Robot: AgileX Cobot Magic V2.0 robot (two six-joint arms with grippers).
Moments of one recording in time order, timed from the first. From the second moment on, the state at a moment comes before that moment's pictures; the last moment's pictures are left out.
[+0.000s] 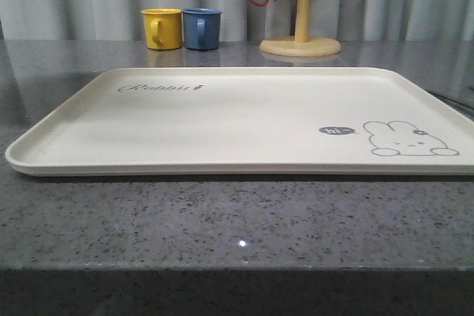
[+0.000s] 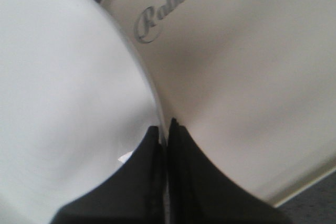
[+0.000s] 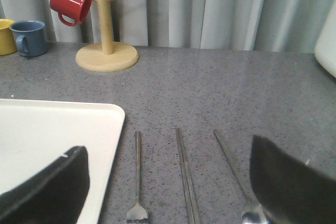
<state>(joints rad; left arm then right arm) -0.61 1.54 -1.58 0.22 1.24 0.08 -0.01 0.35 -0.54 0.01 0.43 0.02</state>
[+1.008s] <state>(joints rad) -0.85 1.84 -1.62 0.06 1.23 0.06 -0.01 0.35 -0.54 0.01 0.43 0.02</state>
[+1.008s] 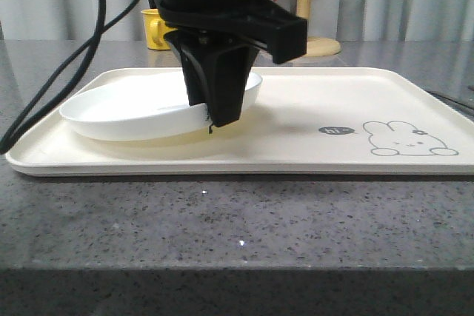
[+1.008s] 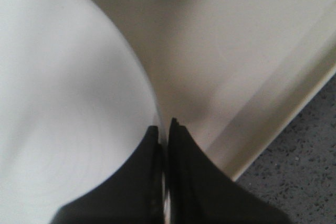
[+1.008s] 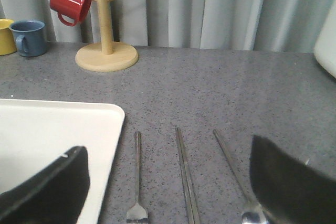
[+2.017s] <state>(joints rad) -0.68 1.63 -1.62 0.09 1.22 0.06 -0.01 0.35 -0.54 0.01 0.43 0.02</state>
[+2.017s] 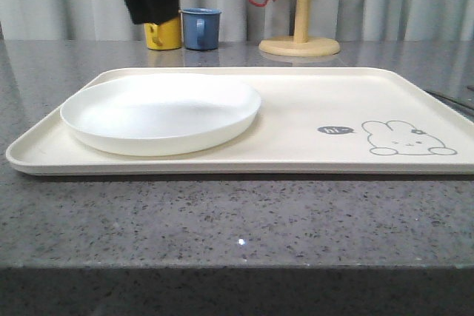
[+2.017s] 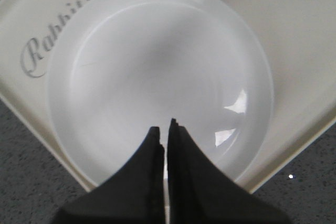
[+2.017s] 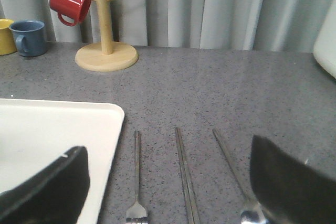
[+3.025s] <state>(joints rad) -0.28 0.39 -0.36 -0.05 0.23 0.05 -0.01 0.35 -0.54 0.01 0.43 0.02</state>
